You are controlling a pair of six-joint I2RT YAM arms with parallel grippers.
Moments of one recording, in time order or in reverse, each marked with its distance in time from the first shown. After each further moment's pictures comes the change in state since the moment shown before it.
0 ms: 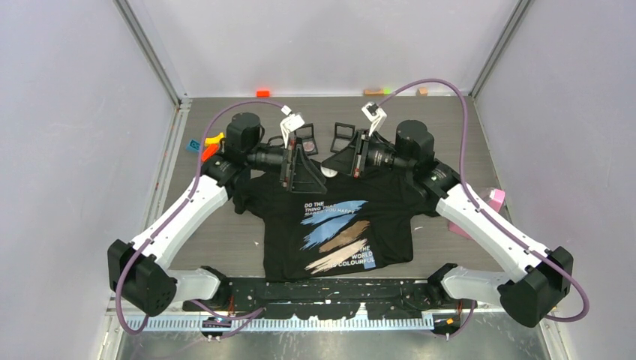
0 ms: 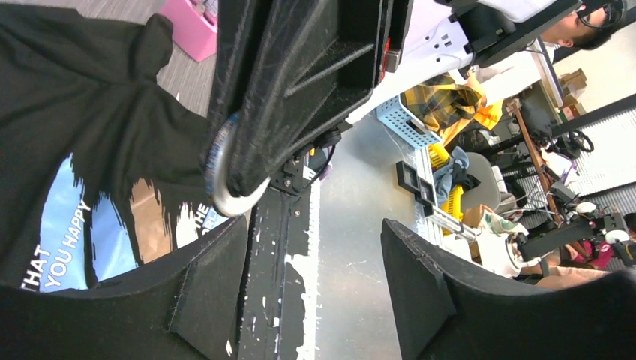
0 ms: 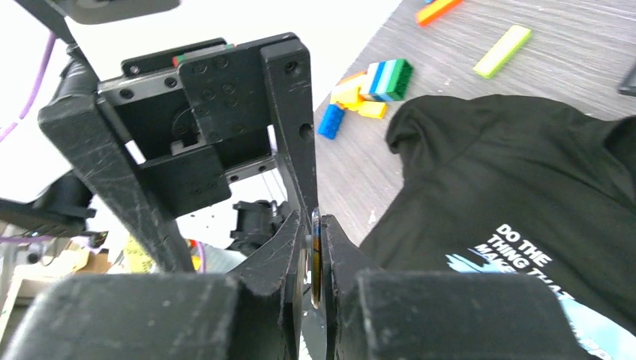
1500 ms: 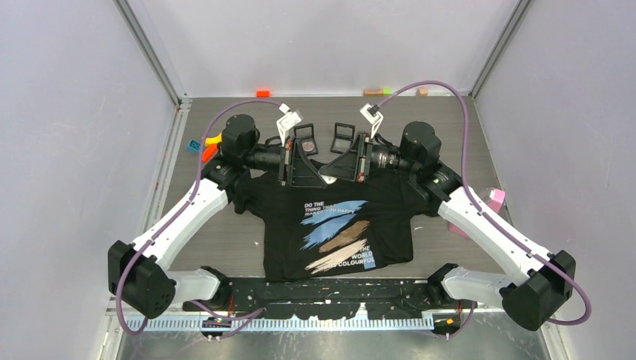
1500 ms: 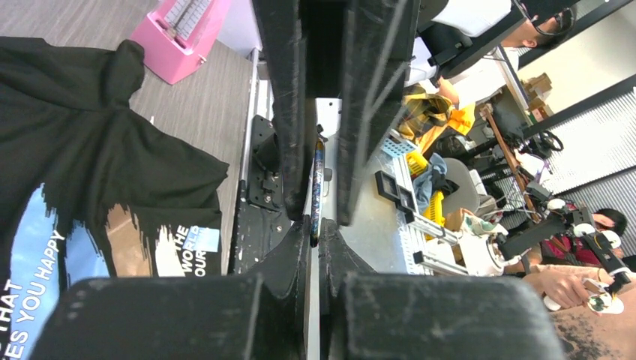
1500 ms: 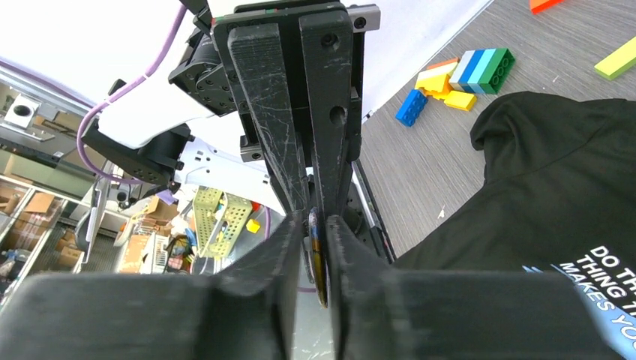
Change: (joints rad) left arm 0.000 -0.024 -0.059 0.240 0.064 -0.172; right arm 0.001 -0.033 -0.032 0.144 -0.227 0.116
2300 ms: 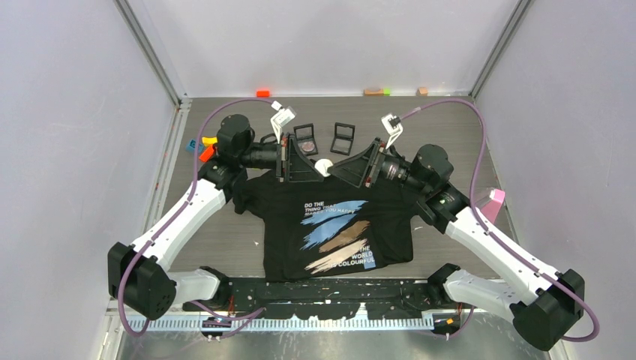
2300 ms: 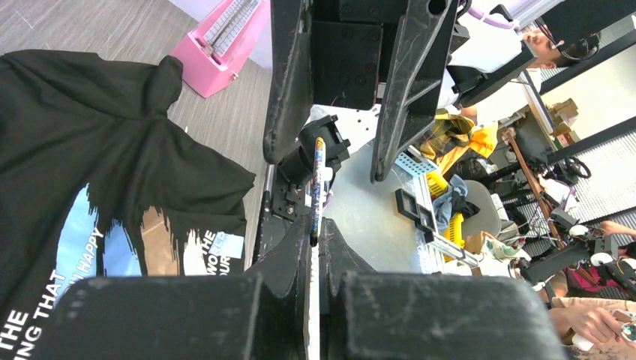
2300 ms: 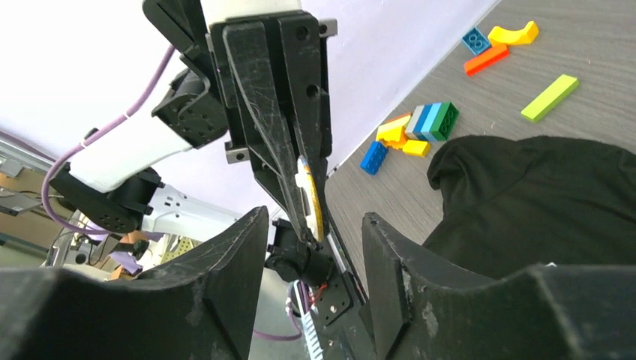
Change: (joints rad) left arm 0.041 -0.009 -0.022 0.026 -0.049 0.009; right arm 0.000 -0.145 -0.211 0.178 0.215 0.037
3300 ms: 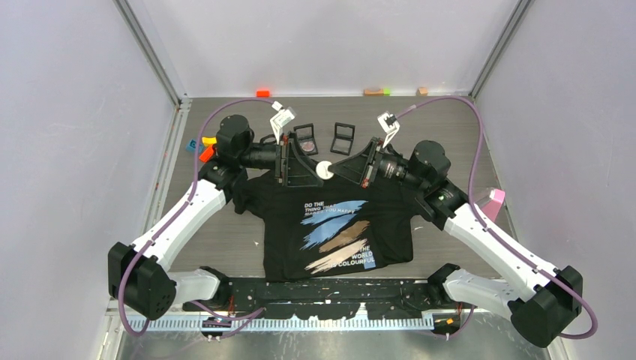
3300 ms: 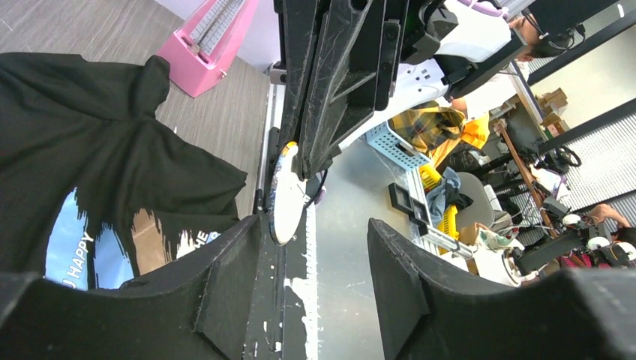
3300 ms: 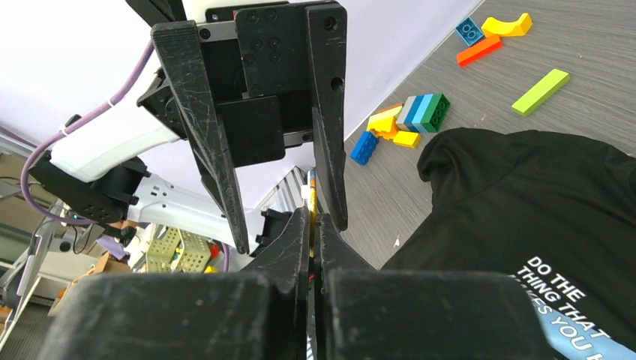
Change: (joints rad) left arm 0.000 0.000 -0.009 0.044 0.036 -0.022; right arm -0.010 0.023 0.023 -0.017 -0.018 -0.046
